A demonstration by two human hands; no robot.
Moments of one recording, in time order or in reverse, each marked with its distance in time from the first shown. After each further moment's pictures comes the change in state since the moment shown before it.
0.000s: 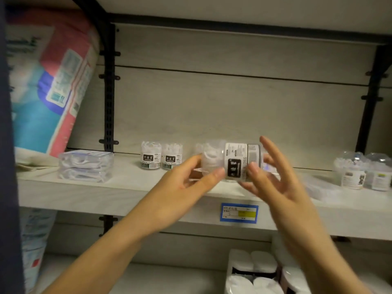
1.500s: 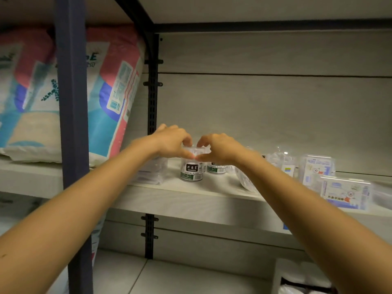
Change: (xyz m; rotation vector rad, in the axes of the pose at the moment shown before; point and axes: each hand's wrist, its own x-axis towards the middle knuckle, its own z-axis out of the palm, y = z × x) left_hand 0.077 -0.047 -0.162 1.249 -0.143 -0.147; right_hand 0.153 0.029 0.158 -1.053 -0.557 -0.109
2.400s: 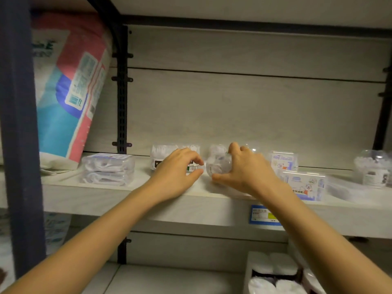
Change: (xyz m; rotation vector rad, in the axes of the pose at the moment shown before) left_hand -0.013 0.080 0.065 -0.501 0.377 0.150; right_hand -0.099 0.049 -0.006 -0.165 0.202 0.361
